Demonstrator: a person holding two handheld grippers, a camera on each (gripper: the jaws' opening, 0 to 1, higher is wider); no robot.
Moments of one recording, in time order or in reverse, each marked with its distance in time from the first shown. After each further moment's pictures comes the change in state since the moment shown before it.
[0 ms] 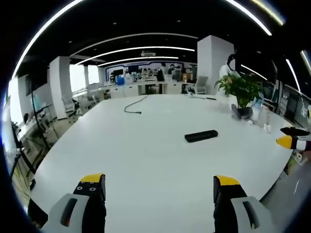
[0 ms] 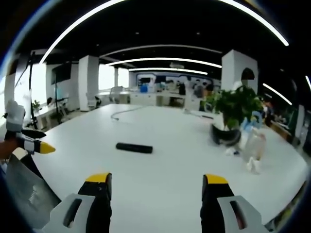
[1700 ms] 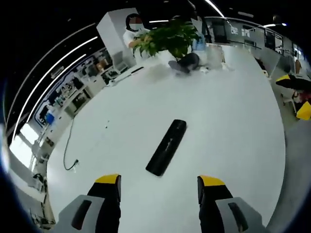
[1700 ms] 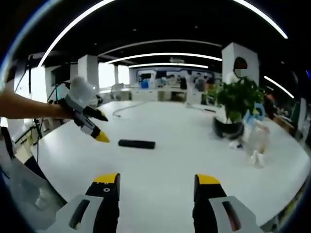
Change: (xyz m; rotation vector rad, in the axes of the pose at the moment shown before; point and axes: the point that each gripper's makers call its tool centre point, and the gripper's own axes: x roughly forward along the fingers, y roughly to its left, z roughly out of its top) left arm 0.181 -0.108 0.057 0.744 0.267 -0.431; right arm 0.003 0.002 -0.007 0.046 0.044 0.031
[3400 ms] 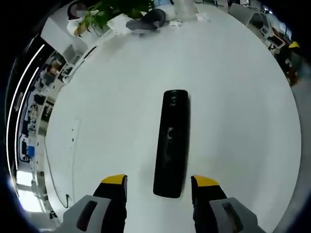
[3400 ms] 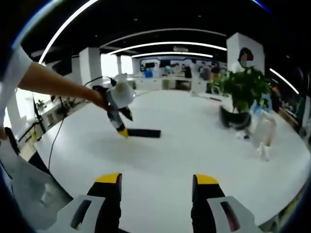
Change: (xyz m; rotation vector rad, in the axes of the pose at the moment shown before) left arm 0.089 0.010 -0.008 0.331 0.277 -0.232; right arm 0.007 0.008 -0.015 0.012 0.094 0.047
